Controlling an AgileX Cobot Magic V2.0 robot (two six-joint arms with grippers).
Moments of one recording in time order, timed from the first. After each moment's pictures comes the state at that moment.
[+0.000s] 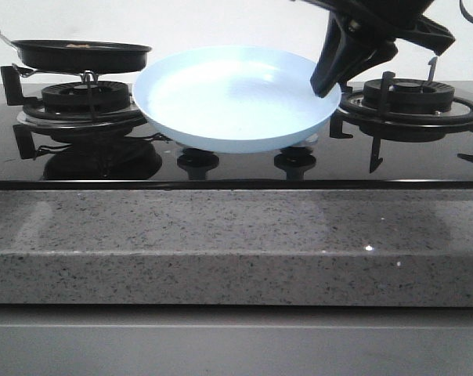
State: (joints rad) left arm 0.34 1.84 -1.39 -1.45 0.93 0.48; right arm 0.31 1.62 -1.31 0.40 0.69 -0.09
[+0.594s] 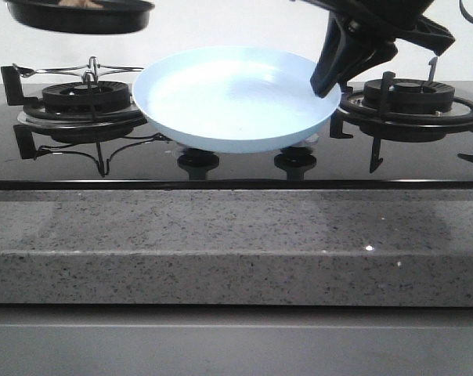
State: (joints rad) left arm 0.36 1.72 -1.39 -1.50 1.04 0.56; right arm 0.31 1.62 -1.31 0.40 0.69 -0.09
